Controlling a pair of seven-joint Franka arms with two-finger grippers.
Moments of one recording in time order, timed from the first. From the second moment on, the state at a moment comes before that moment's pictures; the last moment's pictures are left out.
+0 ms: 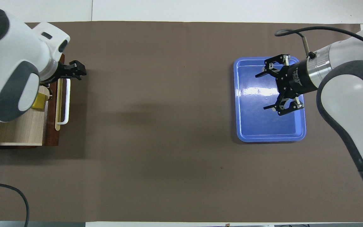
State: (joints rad) left arm -0.20 0.18 0.00 -1.61 0.15 1.81 -0.51; right arm 0.18 0.13 -0.06 -1.71 0.46 1.81 1.37
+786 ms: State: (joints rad) left arm 0.02 0.10 0.00 -1.81 0.12 1.99 -1.34; right arm 0.27 0.20 -0.05 -1.72 0.50 1.99 1.48
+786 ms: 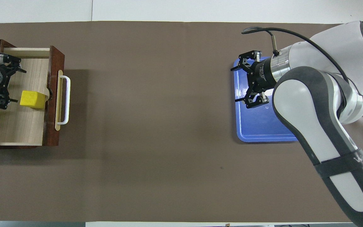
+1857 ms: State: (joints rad) left arm 0.04 0.09 0.00 -1.98 0.12 2.13 -1.54; right arm 0.31 0.22 -0.05 -1.67 0.58 1.97 1.47
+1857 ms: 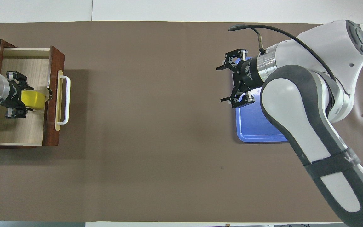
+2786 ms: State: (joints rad) left arm -0.13 0.15 -0.03 -1.61 0.07 1.78 -1.77; right arm 0.31 0.24 -0.05 -1.64 0.59 1.92 1.40
